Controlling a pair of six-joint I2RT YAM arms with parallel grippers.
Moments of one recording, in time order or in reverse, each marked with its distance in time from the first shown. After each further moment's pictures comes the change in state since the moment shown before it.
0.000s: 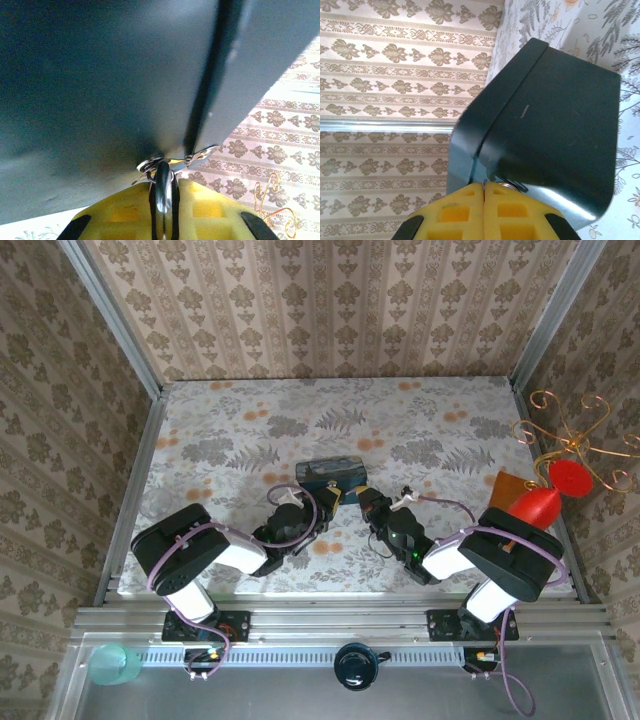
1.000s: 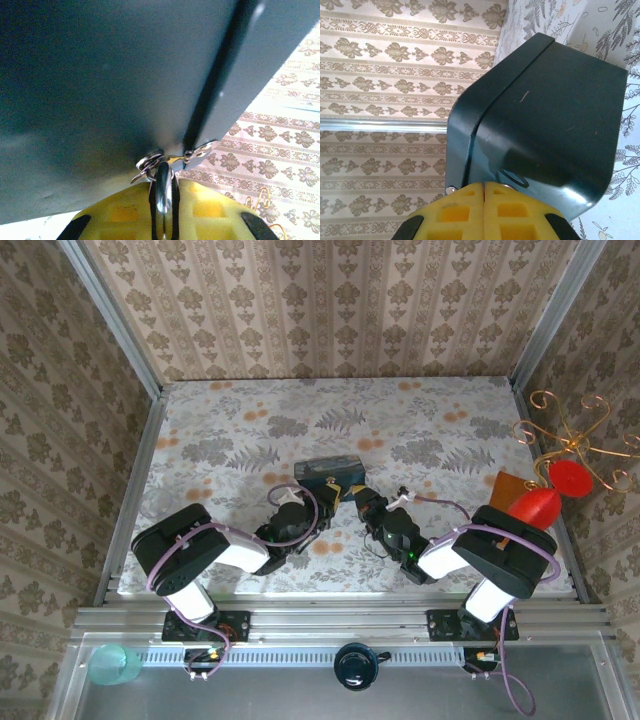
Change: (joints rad) left arm -0.016 0.000 0.030 -0.026 -0.064 -0.051; right arm 0.029 0.038 0.023 0.021 0.032 0.000
